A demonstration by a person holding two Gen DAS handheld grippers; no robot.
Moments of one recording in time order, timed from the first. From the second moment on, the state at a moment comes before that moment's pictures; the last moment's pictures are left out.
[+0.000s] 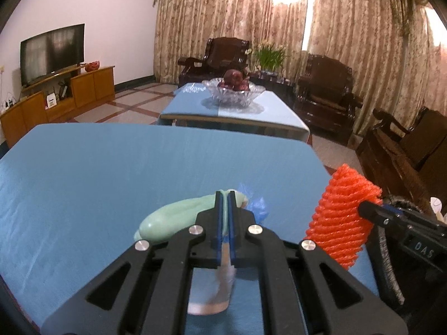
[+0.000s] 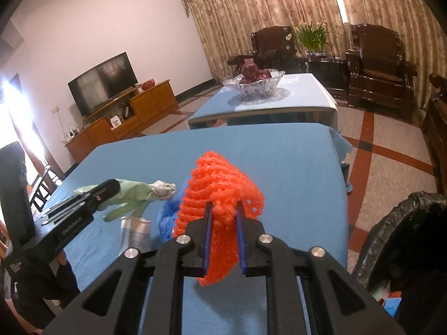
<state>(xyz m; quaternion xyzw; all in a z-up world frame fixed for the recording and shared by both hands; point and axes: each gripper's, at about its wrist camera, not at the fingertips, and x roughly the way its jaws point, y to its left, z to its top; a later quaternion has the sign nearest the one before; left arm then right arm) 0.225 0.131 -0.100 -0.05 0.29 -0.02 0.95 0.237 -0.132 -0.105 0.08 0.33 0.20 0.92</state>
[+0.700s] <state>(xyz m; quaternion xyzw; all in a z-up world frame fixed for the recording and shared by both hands) 0.196 0.071 -0.030 -0.05 0.24 -0.08 0.97 0.197 -0.171 -0.036 0.07 0.28 0.18 0.94</state>
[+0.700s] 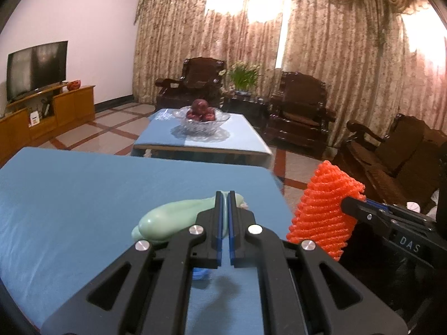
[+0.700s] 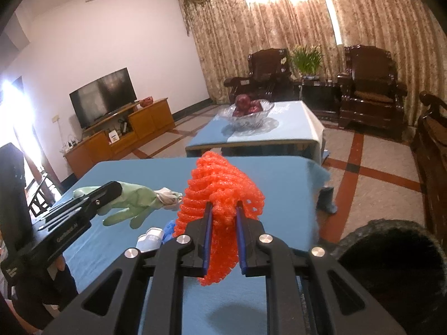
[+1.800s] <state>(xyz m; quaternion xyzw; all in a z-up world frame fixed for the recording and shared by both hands) 0.162 -0.147 -0.046 -0.01 0.26 -0.27 0.93 0.108 -0.352 -0.031 0.09 0.26 0.01 0.96</state>
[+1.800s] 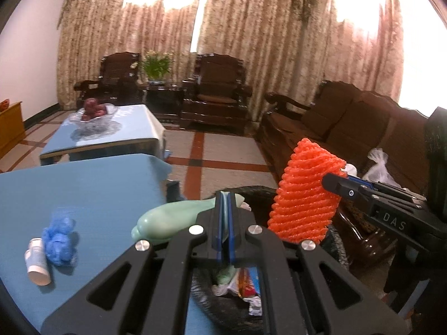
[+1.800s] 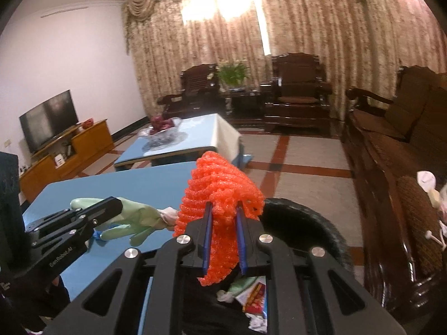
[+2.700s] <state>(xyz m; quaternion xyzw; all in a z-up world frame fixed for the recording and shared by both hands) 0.180 -0.234 -0.105 0.03 0.31 -0.32 0.90 0.117 -0.421 -0.102 0.09 0.33 -0.06 0.94</state>
